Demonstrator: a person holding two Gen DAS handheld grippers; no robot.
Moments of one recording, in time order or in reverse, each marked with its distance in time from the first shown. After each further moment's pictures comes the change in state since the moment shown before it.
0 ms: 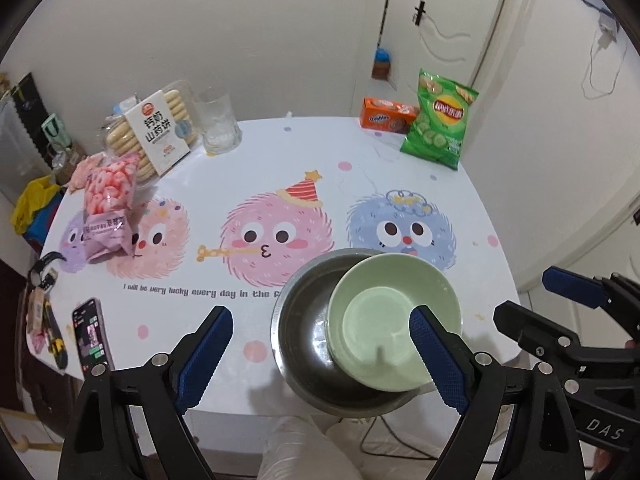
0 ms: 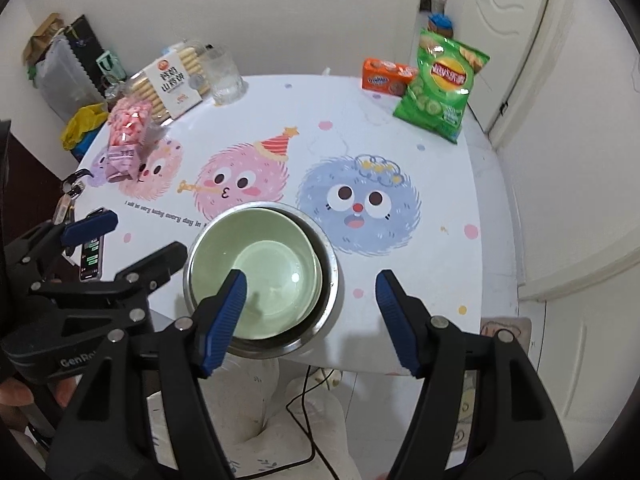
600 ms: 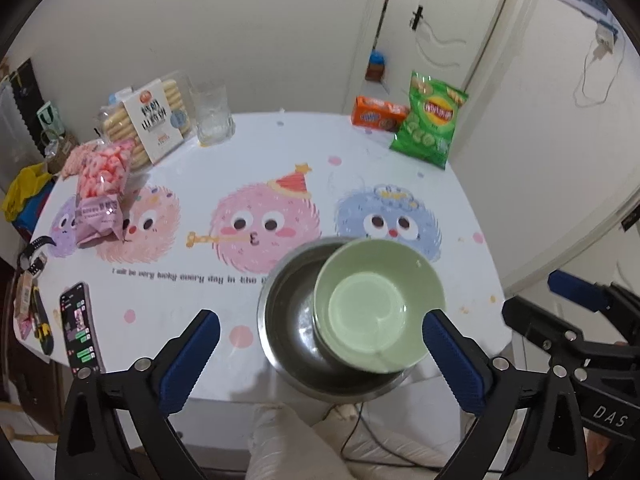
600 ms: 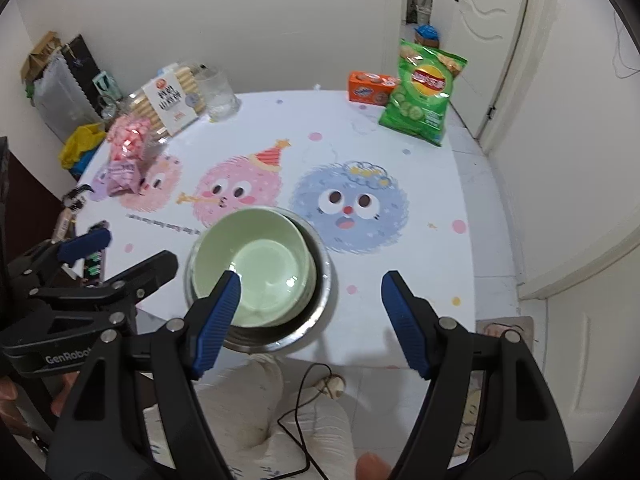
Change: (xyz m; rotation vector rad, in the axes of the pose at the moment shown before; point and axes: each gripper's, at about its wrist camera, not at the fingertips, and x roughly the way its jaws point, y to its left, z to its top) left arm -0.002 0.000 -0.014 -0.023 0.017 -0.053; right arm -0.015 -0.007 -0.017 0.049 -0.047 -0.027
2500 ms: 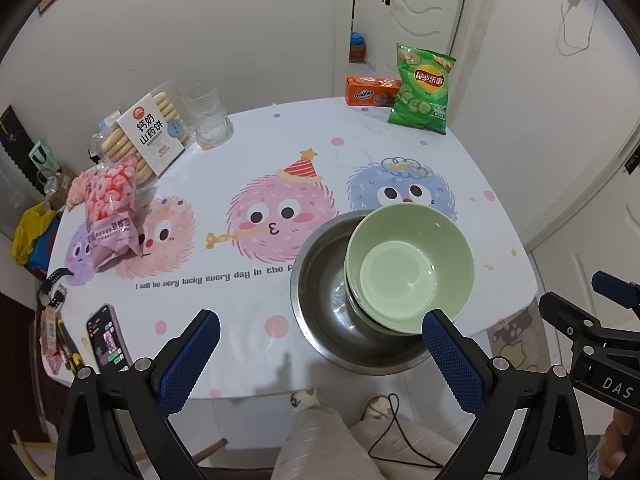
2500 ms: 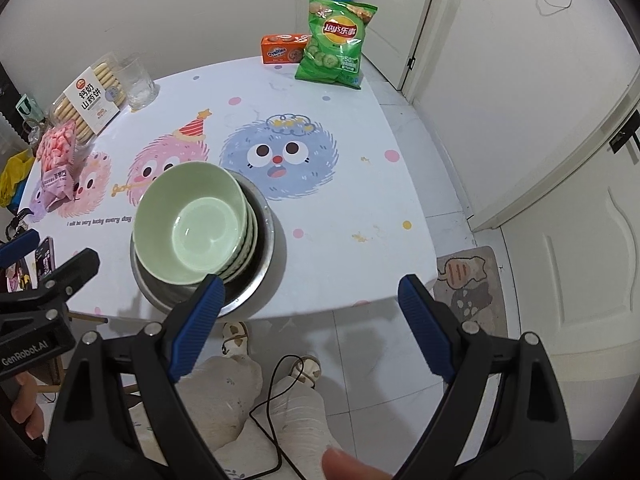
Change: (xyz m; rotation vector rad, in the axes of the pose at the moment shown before) left arm -0.006 0.010 -0.010 0.164 0.036 0.061; right arm -0.001 0.001 -0.042 0.210 0.083 -0.233
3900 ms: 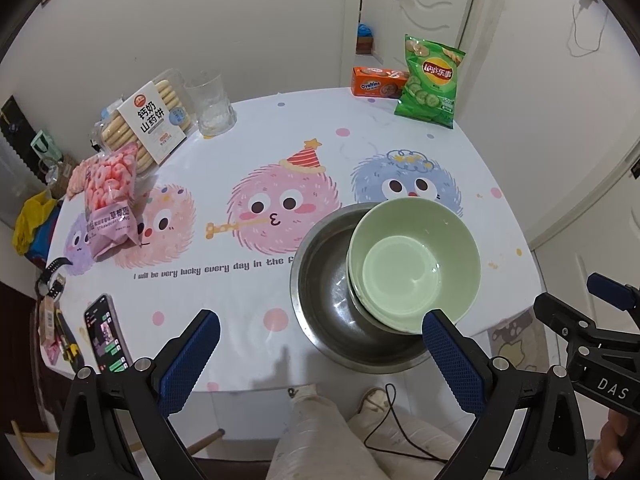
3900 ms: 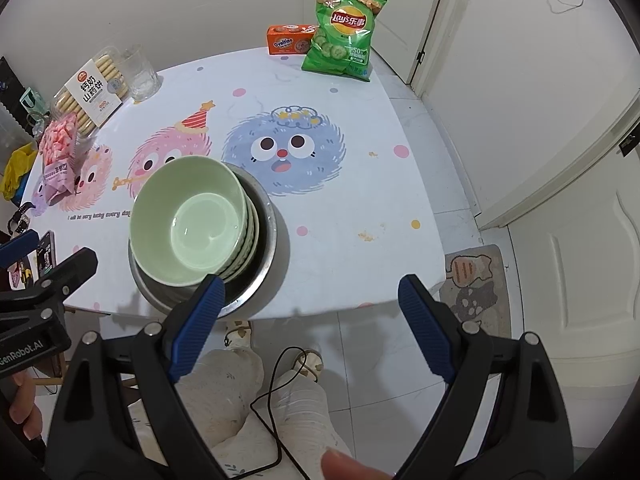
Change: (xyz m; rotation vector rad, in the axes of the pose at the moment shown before) left arm 0.009 0.005 0.000 -0.021 0.037 0.003; right arm 0.012 -0.001 0.002 -0.009 0.028 0.027
